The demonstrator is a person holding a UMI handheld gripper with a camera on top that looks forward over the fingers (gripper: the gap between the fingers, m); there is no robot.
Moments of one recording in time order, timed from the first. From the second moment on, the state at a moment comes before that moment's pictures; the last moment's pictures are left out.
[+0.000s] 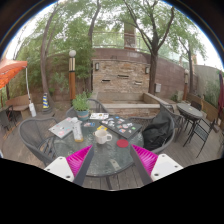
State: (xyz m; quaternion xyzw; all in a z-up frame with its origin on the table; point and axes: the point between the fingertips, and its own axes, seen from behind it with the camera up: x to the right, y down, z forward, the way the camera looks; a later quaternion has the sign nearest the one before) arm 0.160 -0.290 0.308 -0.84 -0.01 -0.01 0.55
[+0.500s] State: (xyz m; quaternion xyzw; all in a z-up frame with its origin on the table) arm 0.099 -0.218 0.218 -0.83 -0.03 -0.01 0.55
